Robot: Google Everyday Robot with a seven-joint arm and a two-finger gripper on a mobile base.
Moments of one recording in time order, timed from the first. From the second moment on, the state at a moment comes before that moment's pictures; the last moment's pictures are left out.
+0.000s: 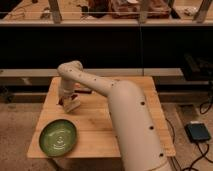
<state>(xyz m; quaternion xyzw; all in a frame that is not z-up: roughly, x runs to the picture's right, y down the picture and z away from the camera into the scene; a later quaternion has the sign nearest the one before) -0.260 0.072 0.884 -0.31 -0.30 -0.26 0.87</state>
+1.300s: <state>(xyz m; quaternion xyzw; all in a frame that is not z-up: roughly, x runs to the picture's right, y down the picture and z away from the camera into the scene) -0.252 0.071 0.880 -0.29 -0.30 -0.26 0.87</state>
